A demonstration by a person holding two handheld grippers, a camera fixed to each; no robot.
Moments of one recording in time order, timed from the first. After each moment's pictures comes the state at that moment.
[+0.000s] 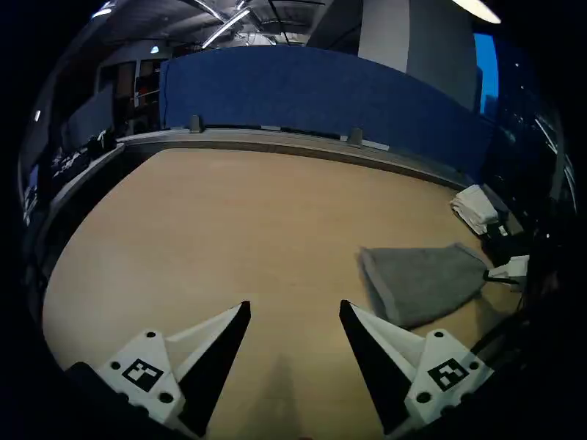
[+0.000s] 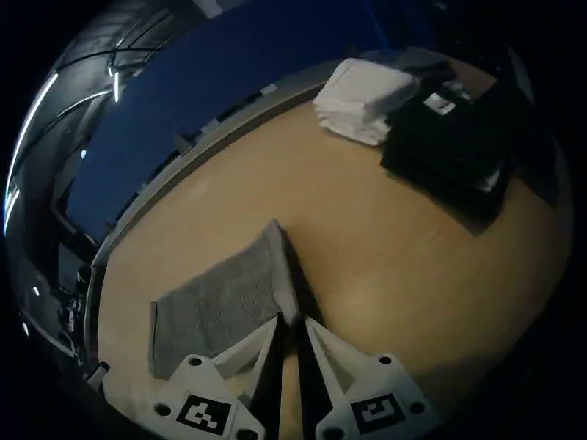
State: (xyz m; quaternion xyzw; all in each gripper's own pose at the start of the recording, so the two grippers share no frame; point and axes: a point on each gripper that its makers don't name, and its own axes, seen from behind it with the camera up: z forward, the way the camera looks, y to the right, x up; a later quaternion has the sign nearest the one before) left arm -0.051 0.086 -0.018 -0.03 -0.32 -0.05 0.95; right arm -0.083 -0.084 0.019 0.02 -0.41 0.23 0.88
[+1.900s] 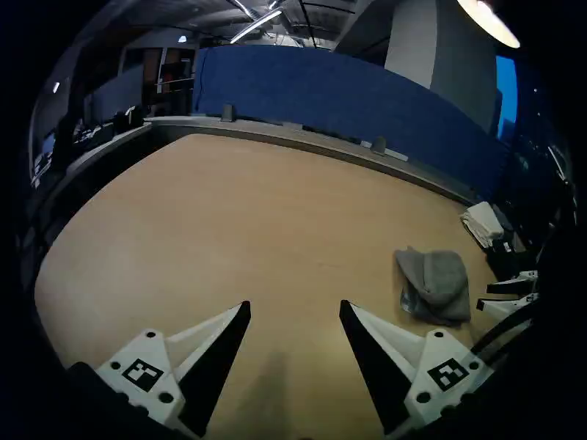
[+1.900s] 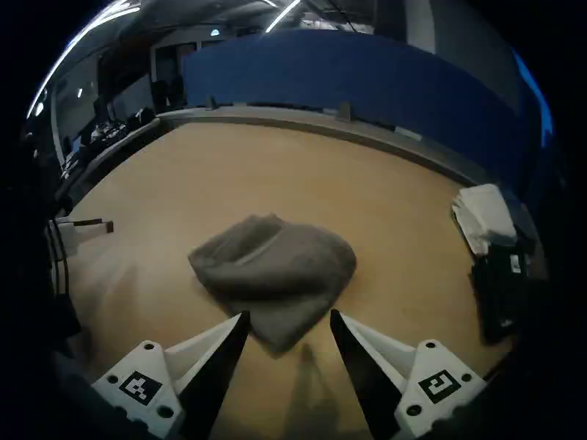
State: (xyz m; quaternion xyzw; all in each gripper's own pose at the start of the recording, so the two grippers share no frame) left arm -0.068 0.051 -0.060 0.01 -0.31 -0.10 0.94; right arm -0.074 -0.184 -0.051 0.24 -0.38 -0.10 0.89
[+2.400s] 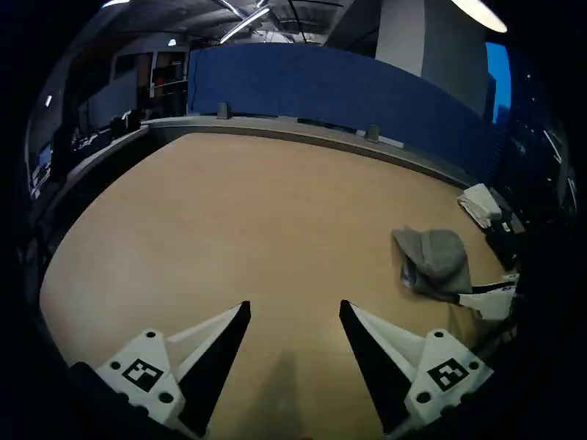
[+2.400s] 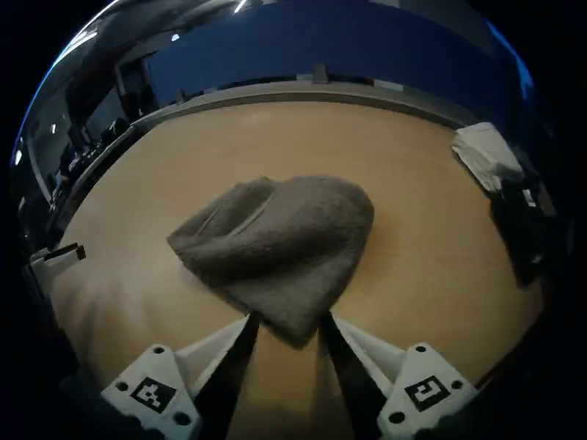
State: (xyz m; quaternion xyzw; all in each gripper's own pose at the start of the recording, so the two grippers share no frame) left arm -0.075 0.048 -0.087 0.00 -0.33 -0.07 0.94; right arm -0.127 -0.207 -0.060 0.19 -0.43 -0.03 0.88
